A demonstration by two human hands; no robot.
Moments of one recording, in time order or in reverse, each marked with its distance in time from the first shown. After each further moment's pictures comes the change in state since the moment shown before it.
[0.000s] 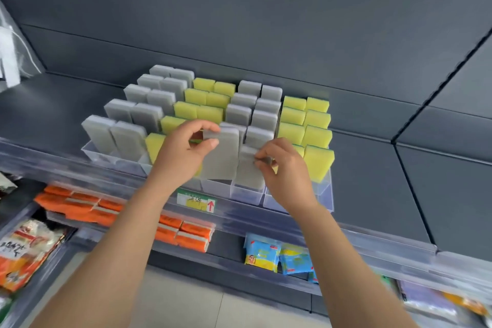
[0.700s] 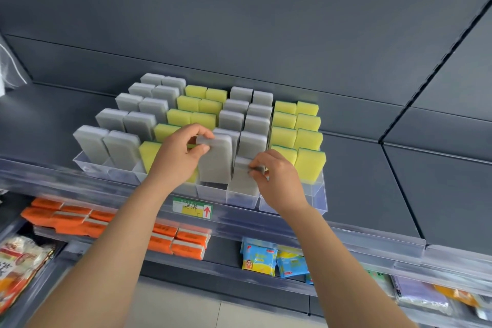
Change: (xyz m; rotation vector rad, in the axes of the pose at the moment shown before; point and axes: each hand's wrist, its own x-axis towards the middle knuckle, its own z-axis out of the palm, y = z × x) left_hand 0.011 -0.006 0.000 0.108 -0.037 0.003; right_hand -0.004 0.003 0.007 -0.086 -0.065 0.072
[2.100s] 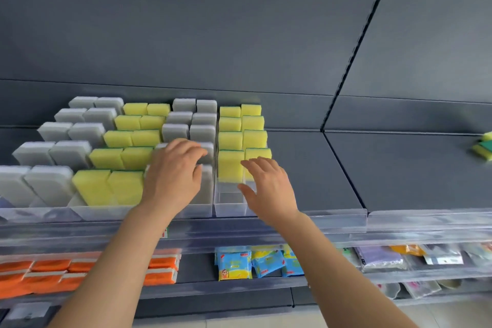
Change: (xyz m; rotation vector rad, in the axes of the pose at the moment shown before) left_hand 0.001 0.044 0.062 0.608 -0.040 0.494; right_hand -0.039 0.033 -0.052 -0.396 -0.009 0.135
